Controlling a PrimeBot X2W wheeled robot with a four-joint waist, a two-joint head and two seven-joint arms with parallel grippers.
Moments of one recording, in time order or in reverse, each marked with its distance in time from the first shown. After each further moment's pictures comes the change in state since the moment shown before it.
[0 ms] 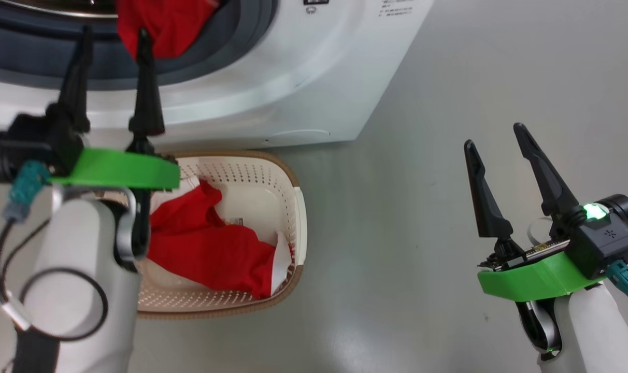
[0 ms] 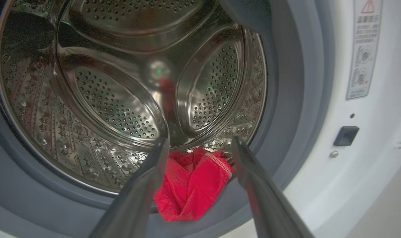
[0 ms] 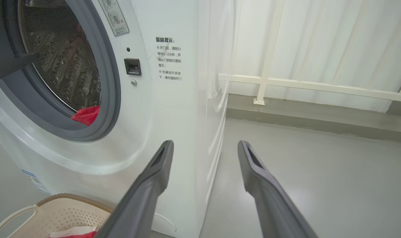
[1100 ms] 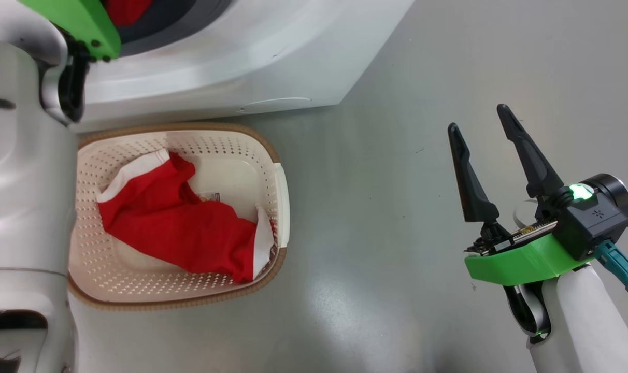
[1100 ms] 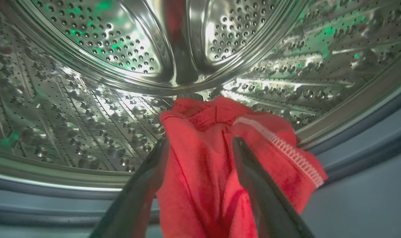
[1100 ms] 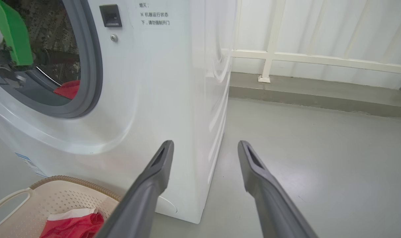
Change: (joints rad) left arm -0.580 0.059 0.000 0.633 -0.048 -0.071 0.251; right arm -0.085 -0.002 0.044 0.042 0.028 0.000 0.000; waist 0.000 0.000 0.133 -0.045
